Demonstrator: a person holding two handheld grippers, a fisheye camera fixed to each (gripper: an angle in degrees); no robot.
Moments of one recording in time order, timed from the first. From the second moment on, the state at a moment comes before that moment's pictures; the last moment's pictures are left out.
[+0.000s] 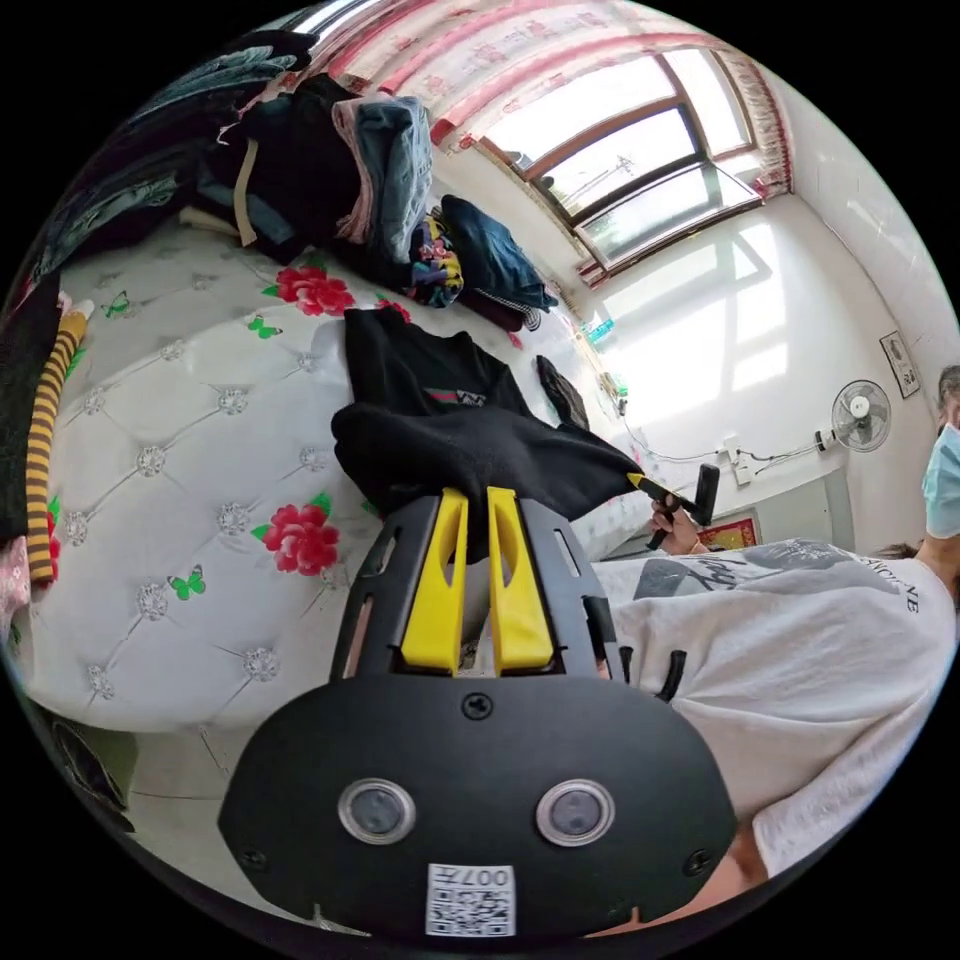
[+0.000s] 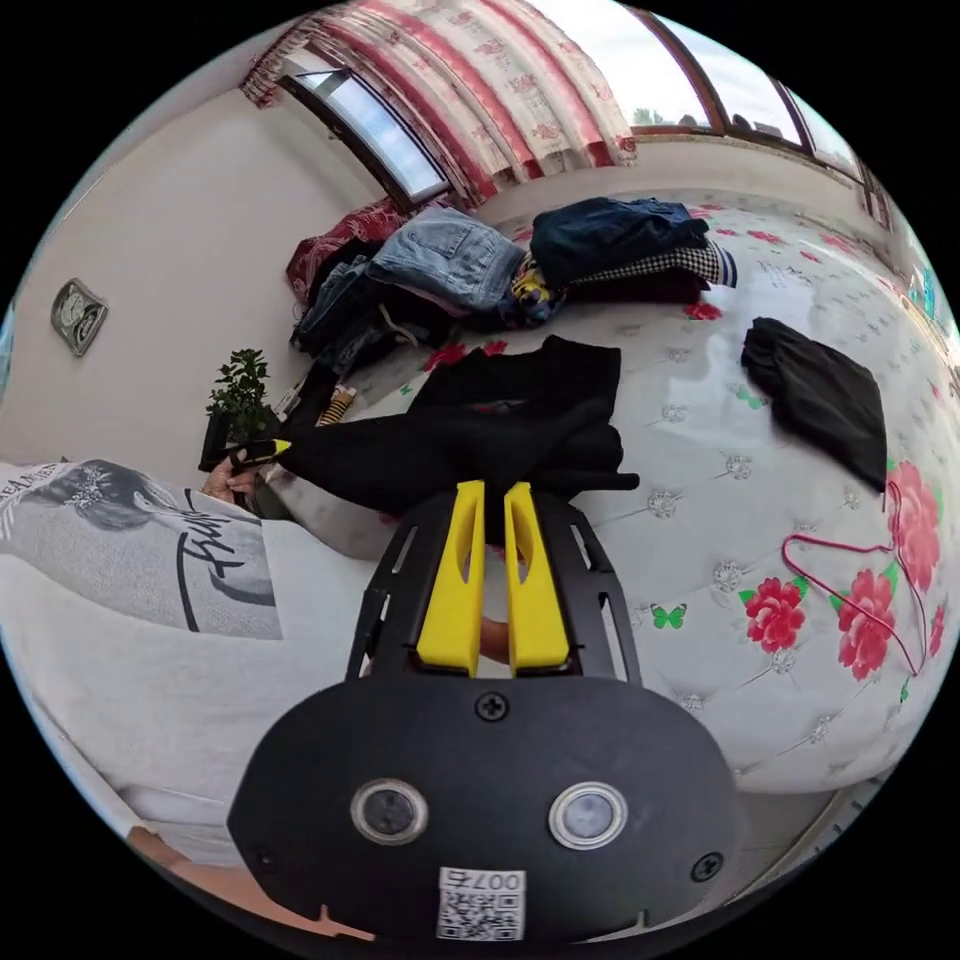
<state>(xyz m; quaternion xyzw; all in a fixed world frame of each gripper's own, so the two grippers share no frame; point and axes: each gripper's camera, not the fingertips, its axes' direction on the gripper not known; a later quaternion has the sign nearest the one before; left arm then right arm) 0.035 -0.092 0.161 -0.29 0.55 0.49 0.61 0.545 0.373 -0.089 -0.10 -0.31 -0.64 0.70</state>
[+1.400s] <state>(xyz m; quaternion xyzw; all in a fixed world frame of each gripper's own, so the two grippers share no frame) 0.175 -0.025 0.281 -0.36 0.35 0.50 0.71 0.636 0.190 0.113 -0.22 -0.32 -0.23 0.89</state>
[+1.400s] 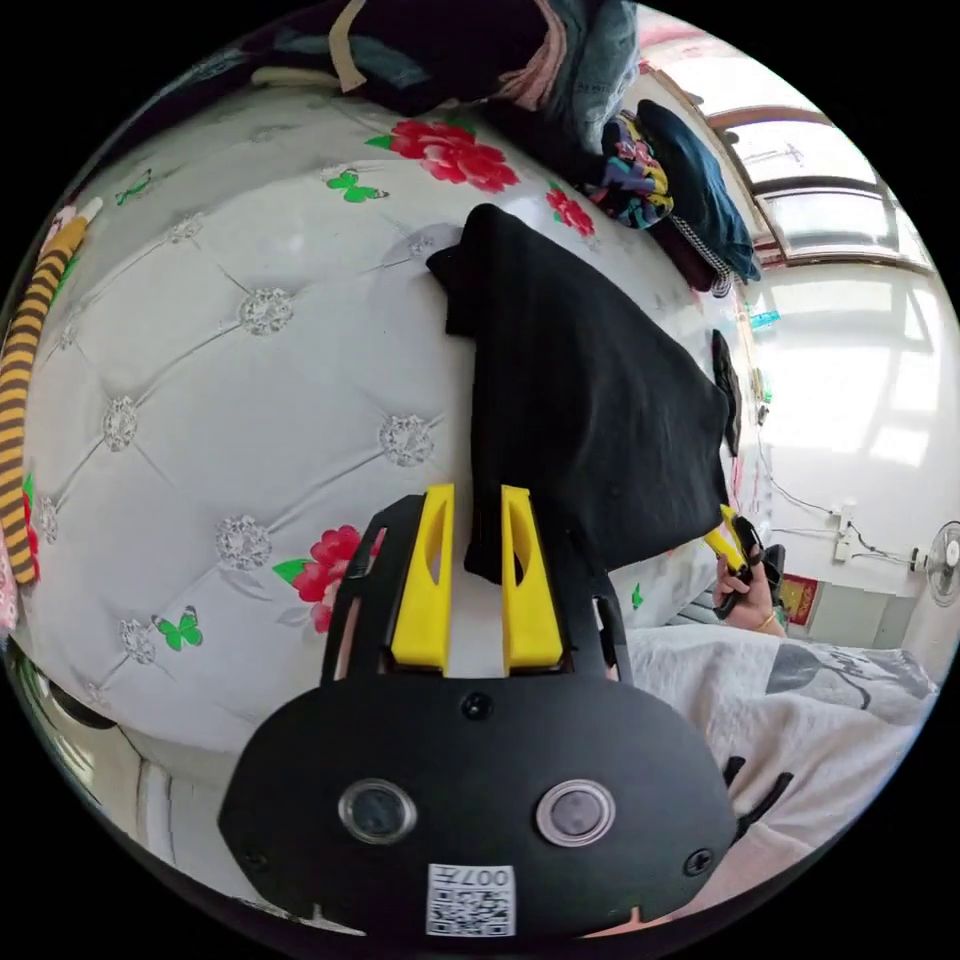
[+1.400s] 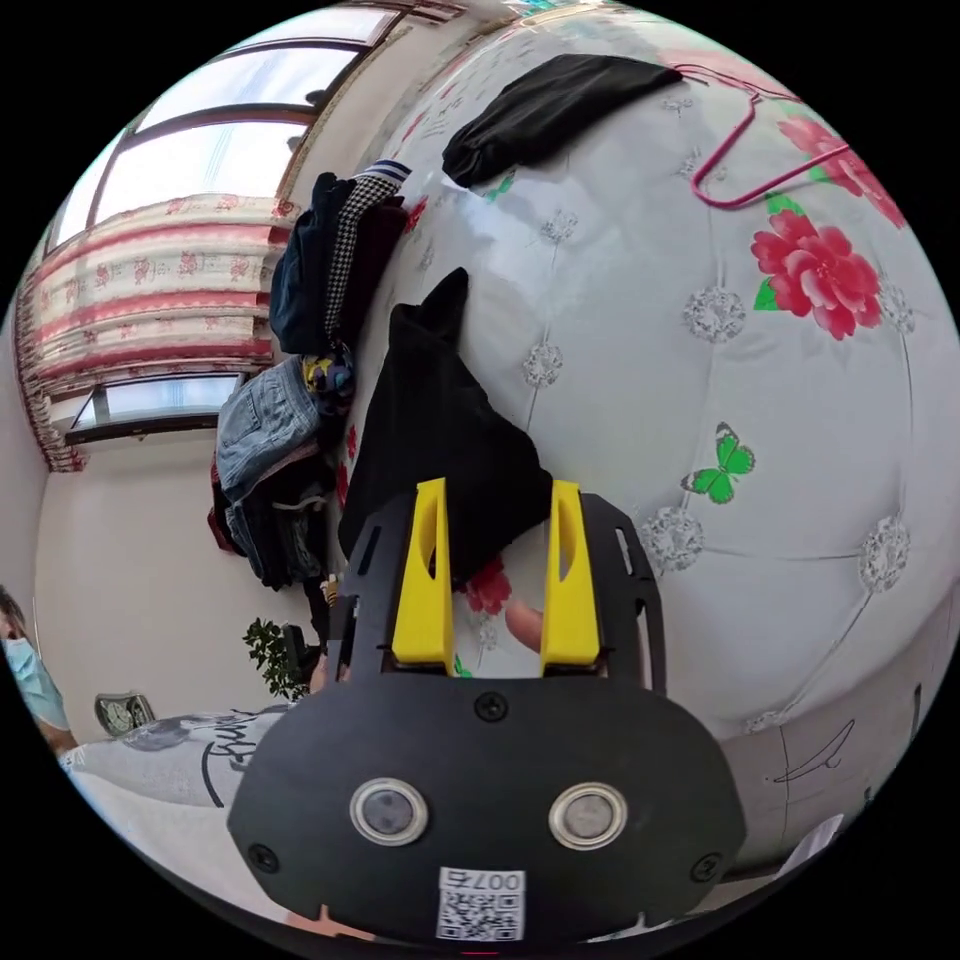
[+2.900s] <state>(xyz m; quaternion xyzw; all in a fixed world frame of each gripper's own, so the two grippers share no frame) 0.035 -0.130 0.332 -0.35 0.49 0.35 0.72 0.453 0.658 0.165 -0.41 -0.22 -0.78 0.41</state>
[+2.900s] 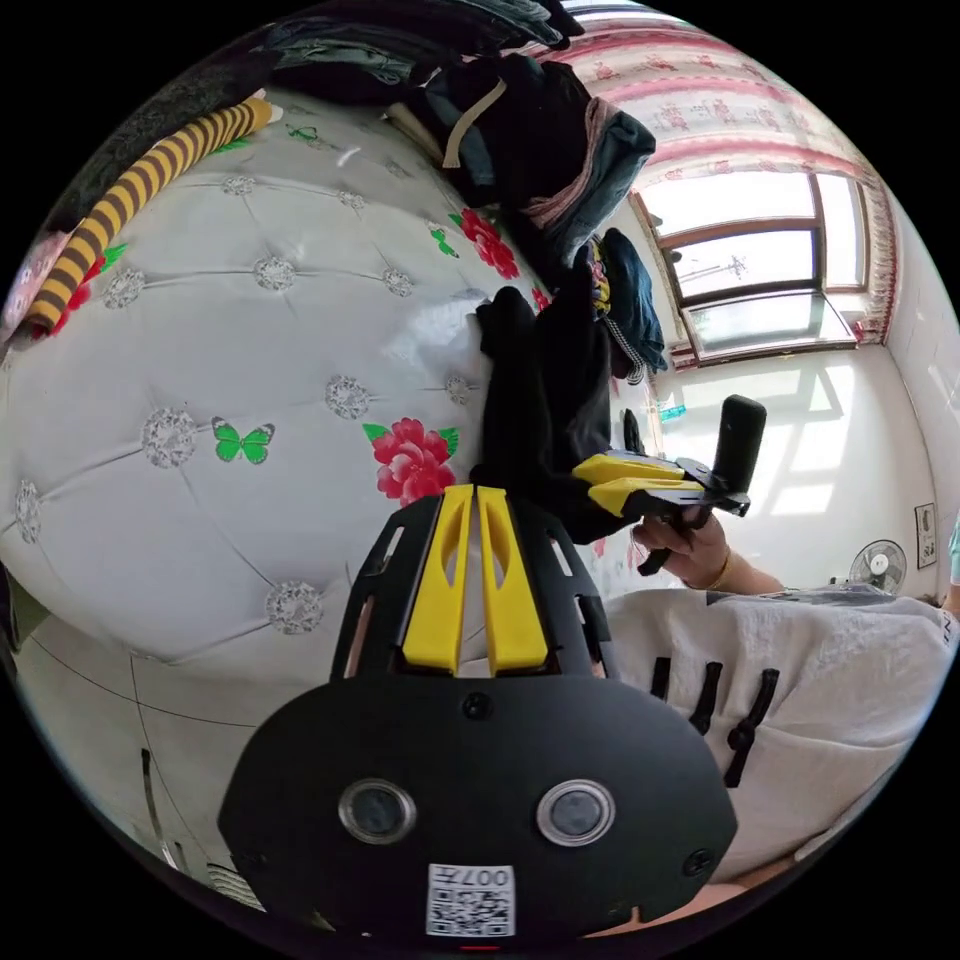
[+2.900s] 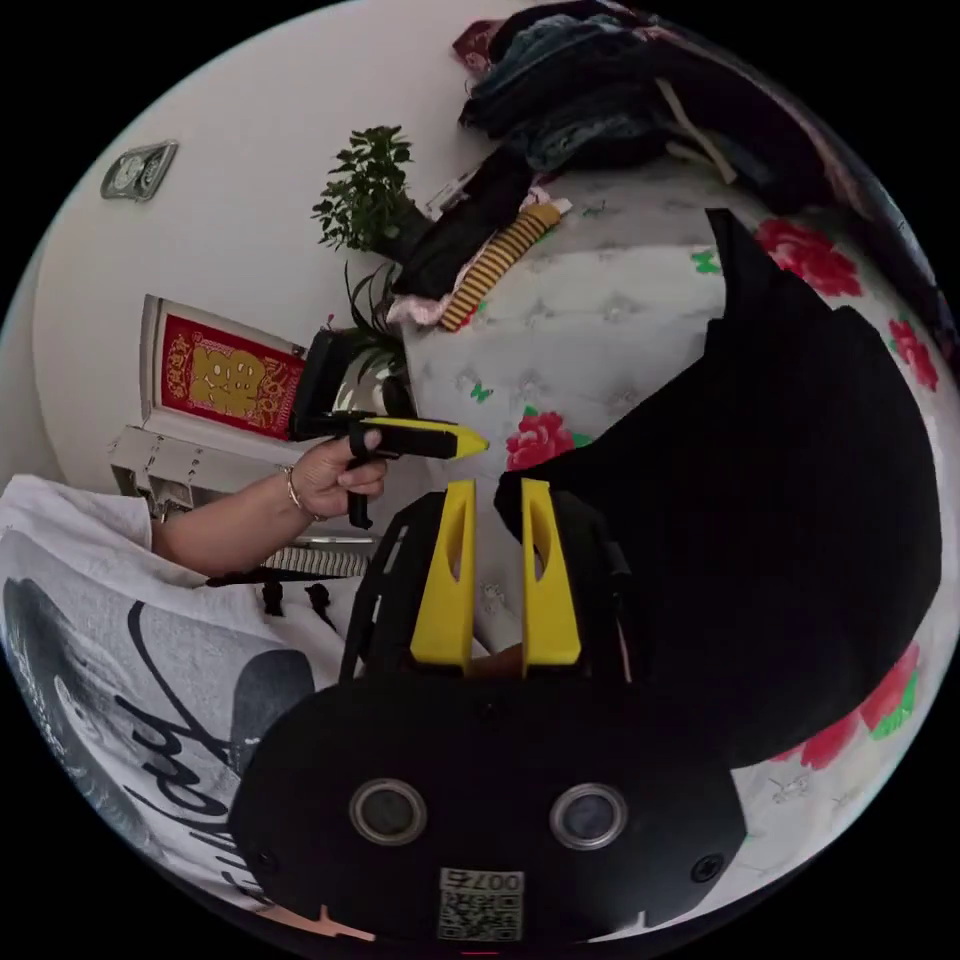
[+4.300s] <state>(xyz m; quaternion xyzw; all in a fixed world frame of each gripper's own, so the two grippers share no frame) 0.448 0.152 0.091 -0.41 0.60 0.60 0.32 0.485 0.046 0.084 -0.12 -0.40 -0.45 0.78</state>
